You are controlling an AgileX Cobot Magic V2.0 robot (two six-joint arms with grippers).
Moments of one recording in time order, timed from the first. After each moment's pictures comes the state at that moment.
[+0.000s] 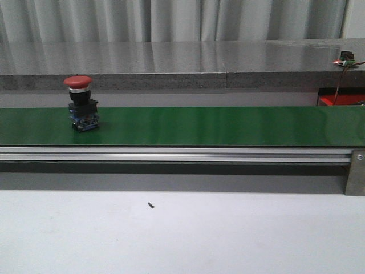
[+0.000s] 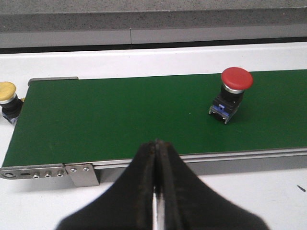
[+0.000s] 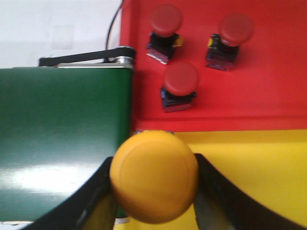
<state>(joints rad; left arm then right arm) 0.11 0.76 -0.63 -0.51 0.51 0.49 -0.32 1.34 -1.02 0.23 0.59 -0.32</state>
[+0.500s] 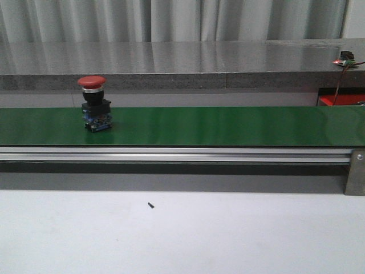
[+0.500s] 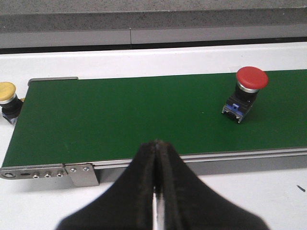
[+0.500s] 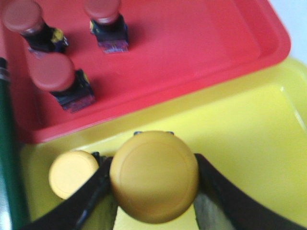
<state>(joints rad) 0.11 0.76 -0.63 -0.51 0.51 0.49 -0.53 1.40 -0.91 0.23 0.44 -0.25</state>
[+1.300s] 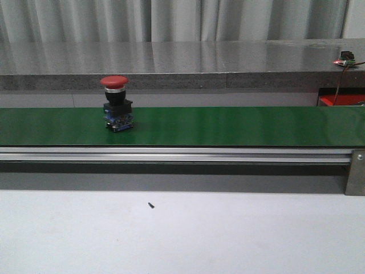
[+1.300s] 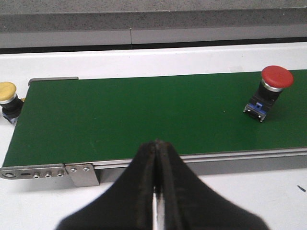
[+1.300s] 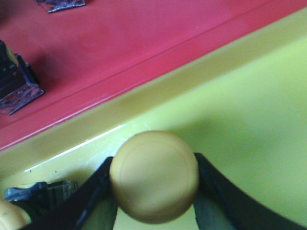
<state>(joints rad) 0.11 0.76 -0.63 -0.51 0.51 0.49 -0.53 1.66 -0.86 0.28 0.22 -0.21</state>
